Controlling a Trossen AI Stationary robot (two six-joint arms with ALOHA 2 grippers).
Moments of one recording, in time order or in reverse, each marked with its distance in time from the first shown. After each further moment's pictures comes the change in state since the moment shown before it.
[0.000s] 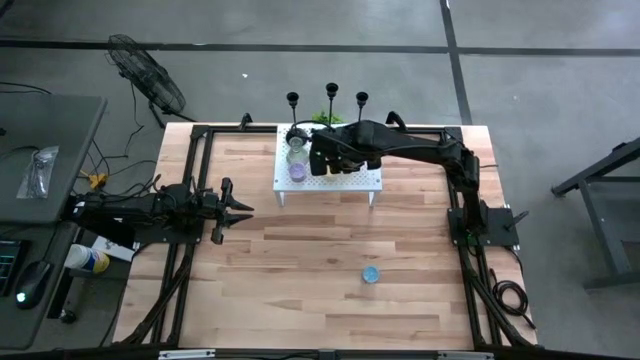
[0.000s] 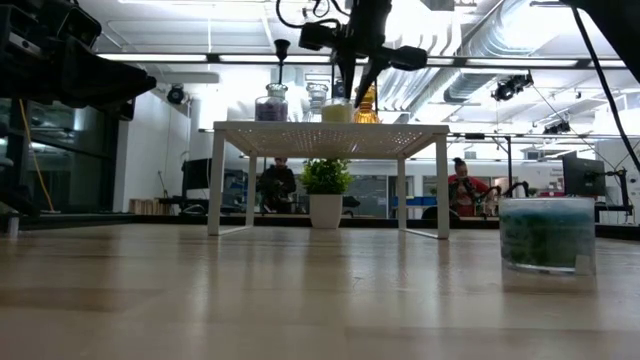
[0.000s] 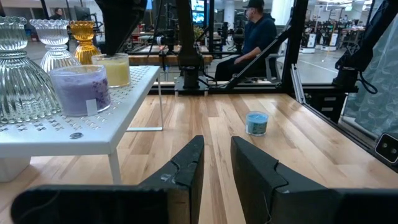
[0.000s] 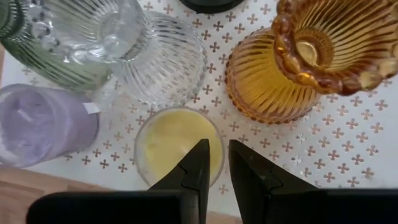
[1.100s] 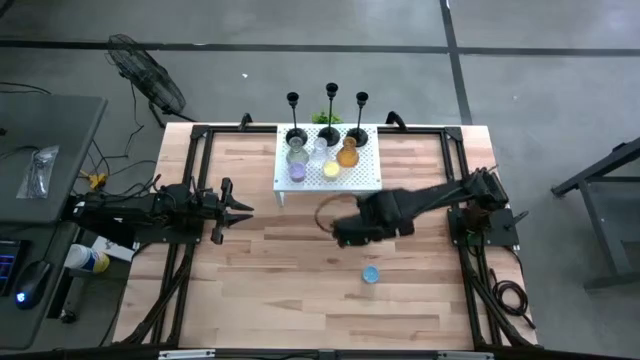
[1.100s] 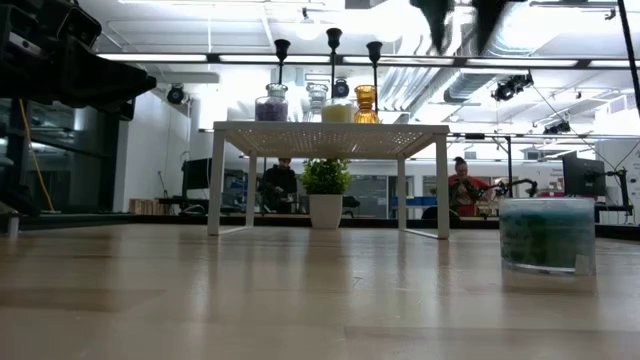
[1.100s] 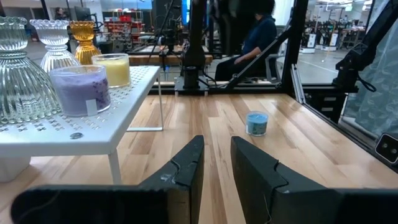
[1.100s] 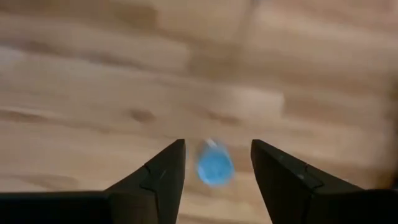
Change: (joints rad) left arm 0.000 0.000 0.000 0.000 0.000 0.000; right arm 0.439 -0.142 -0.203 -0.195 -0.119 0.464
